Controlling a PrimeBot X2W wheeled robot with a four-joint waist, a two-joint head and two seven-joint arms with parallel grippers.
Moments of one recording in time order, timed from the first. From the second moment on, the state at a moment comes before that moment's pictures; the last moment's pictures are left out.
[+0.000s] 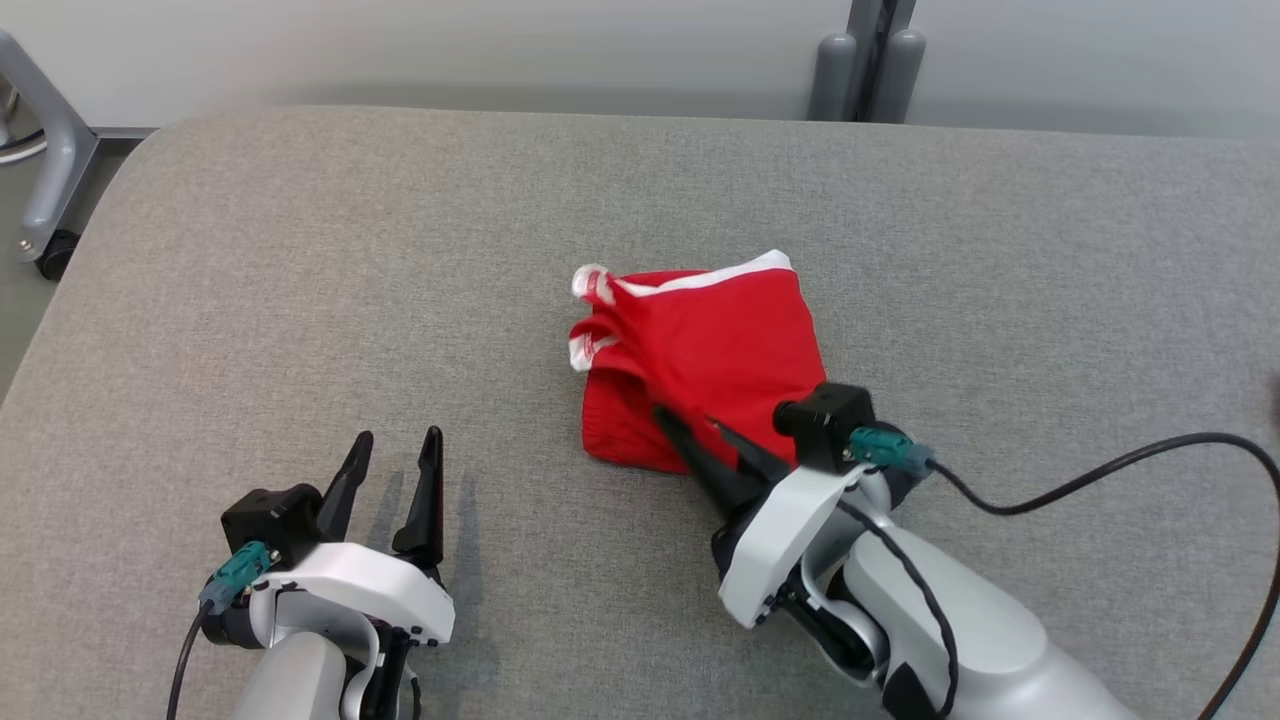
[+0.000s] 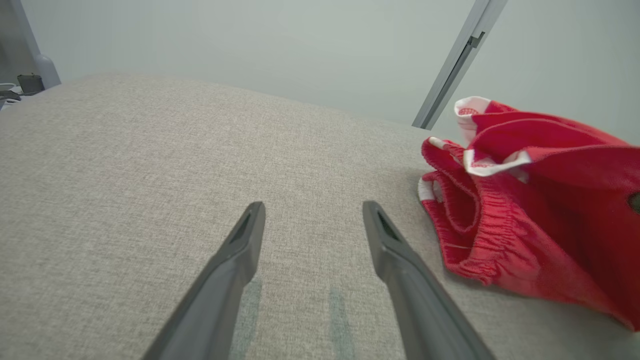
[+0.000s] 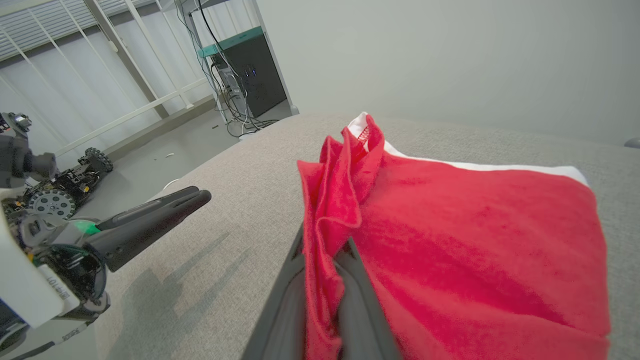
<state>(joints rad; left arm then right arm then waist) -0.30 0.05 -0.13 0.60 -0.38 -0.09 -0.26 -0.64 -0.05 0.84 0.63 0.64 0.13 -0.21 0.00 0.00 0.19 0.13</state>
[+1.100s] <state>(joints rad) -0.22 0.05 0.03 0.53 -0.27 -0.10 -0.26 -0.34 -0.05 0.20 0.52 0.23 0.13 -0.26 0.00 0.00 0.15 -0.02</state>
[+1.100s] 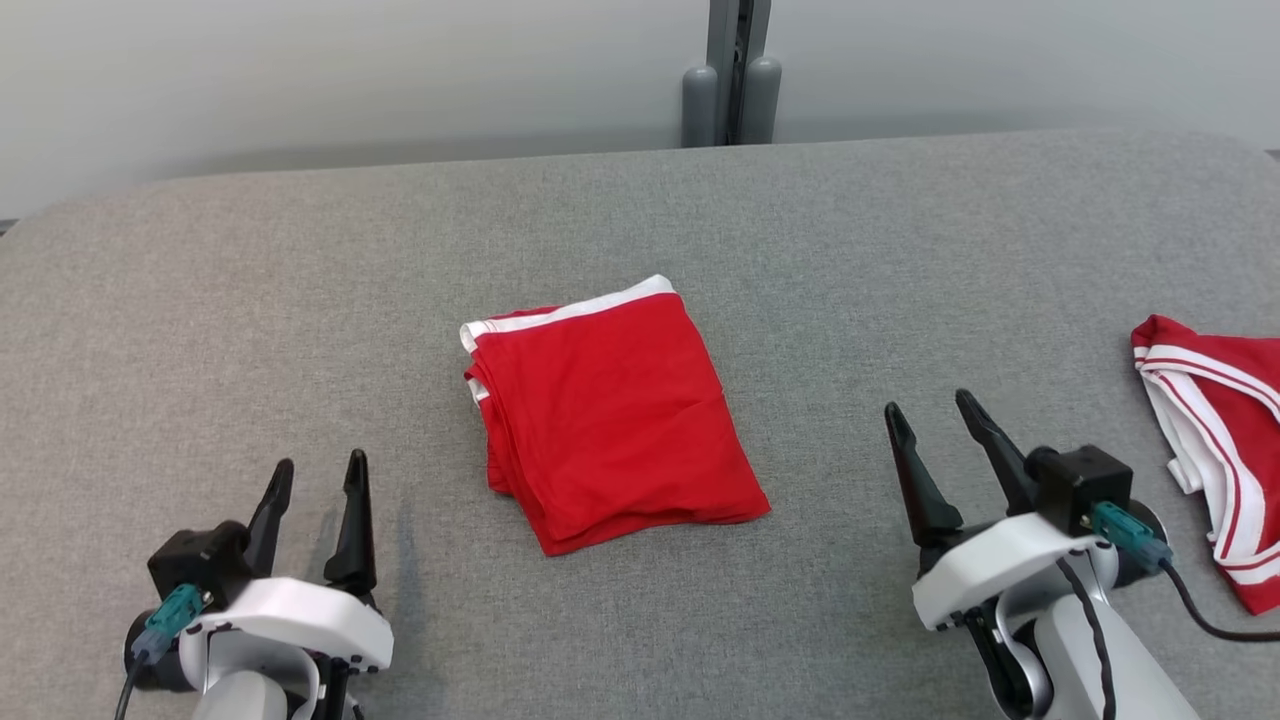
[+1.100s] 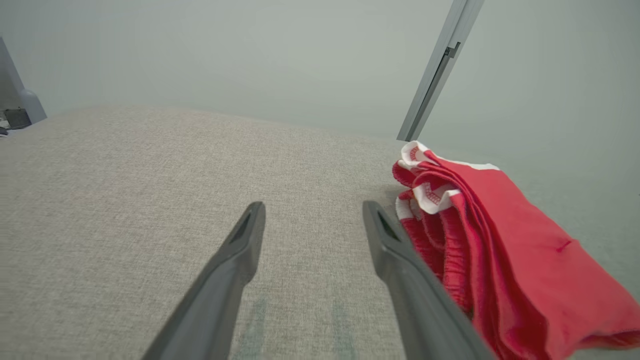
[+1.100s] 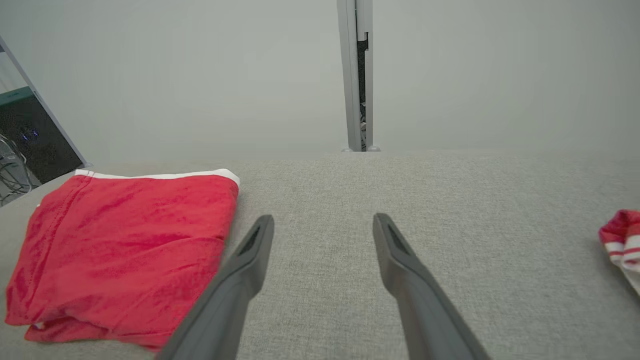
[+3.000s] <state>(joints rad) -0.11 0.05 -0.08 0.41 -0.28 -0.08 -0.26 -0.38 -0.05 0.28 0.61 0.27 0.13 -0.26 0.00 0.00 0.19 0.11</state>
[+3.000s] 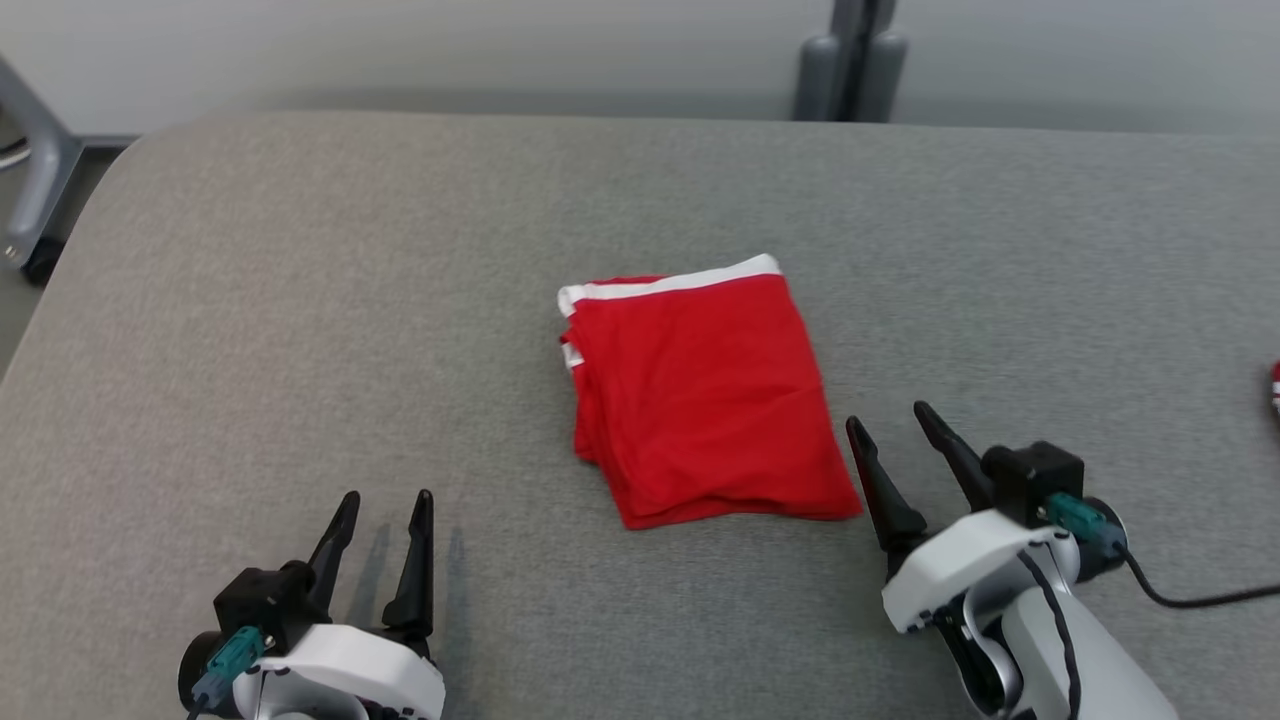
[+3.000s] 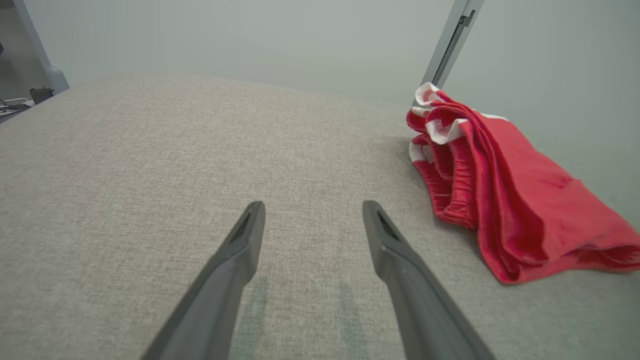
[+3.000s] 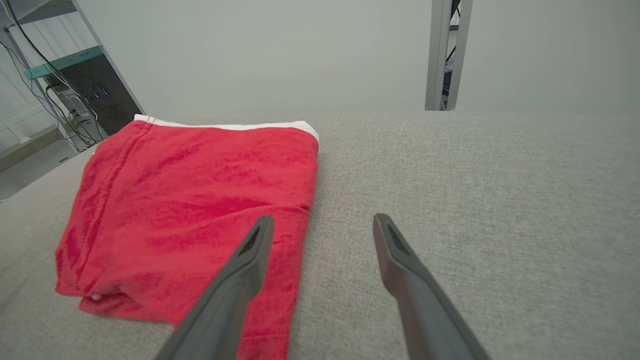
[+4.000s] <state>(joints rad) -0.14 0.05 -0.05 0.40 -0.25 -0.08 -0.26 -0.53 -0.05 0.34 0.84 0.45 0.13 -0.26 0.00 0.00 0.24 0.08</state>
